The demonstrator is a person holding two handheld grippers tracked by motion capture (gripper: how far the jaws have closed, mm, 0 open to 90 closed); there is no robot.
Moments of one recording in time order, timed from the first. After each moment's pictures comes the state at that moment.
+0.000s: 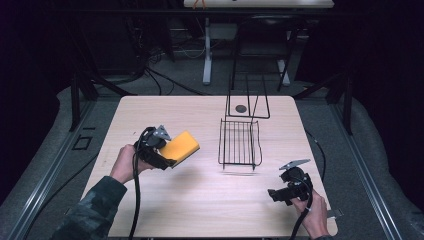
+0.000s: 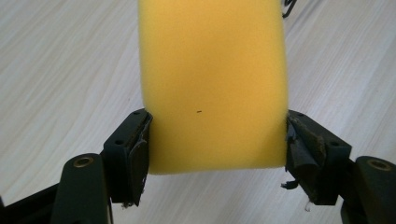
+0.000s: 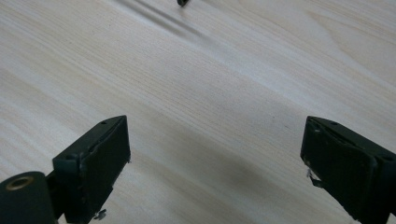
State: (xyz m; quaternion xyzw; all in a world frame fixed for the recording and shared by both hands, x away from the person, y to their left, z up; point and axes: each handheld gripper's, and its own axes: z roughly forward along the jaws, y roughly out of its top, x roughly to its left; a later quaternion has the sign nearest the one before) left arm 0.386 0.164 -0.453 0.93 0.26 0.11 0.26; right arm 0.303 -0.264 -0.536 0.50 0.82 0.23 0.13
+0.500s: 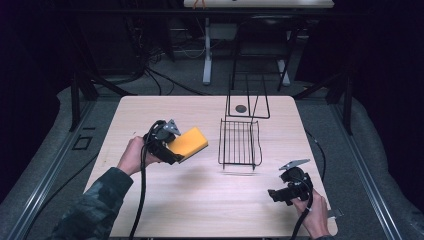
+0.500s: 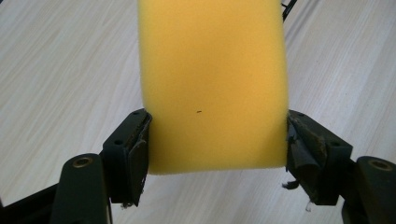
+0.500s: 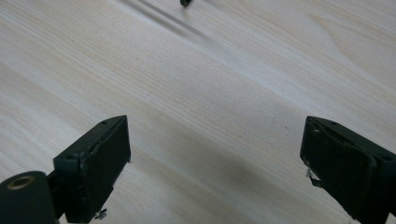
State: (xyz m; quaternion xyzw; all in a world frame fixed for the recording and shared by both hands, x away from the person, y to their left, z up) left arm 0.399 0.141 -0.443 0.94 0.22 0.11 0.25; right arm 0.302 -0.264 -0.533 0.49 0.83 0.23 0.13
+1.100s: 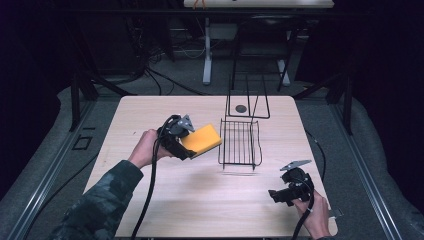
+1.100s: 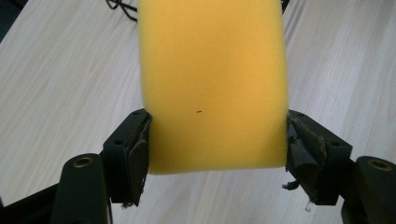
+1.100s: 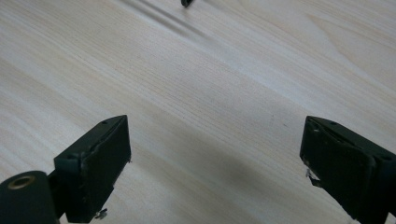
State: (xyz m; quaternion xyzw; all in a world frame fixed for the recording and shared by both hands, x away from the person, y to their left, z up) left arm 0.410 0.104 -0.430 0.95 0.16 0.11 0.26; right arm 0.299 -0.266 -0.532 0.49 0.83 0.23 0.13
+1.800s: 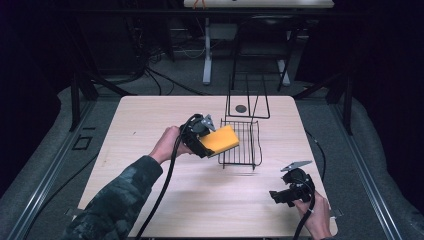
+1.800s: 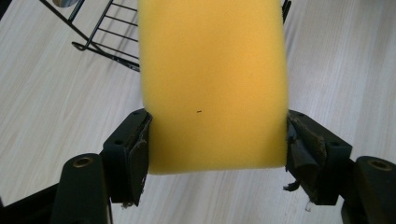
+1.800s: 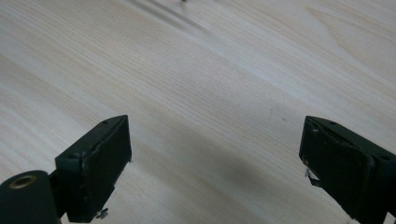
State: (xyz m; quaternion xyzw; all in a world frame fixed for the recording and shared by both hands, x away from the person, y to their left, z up) left arm 0.428 0.050 -0.446 0.95 0.13 0.09 0.25; right arm 0.298 -0.268 -0.534 0.49 0.83 0.23 0.13
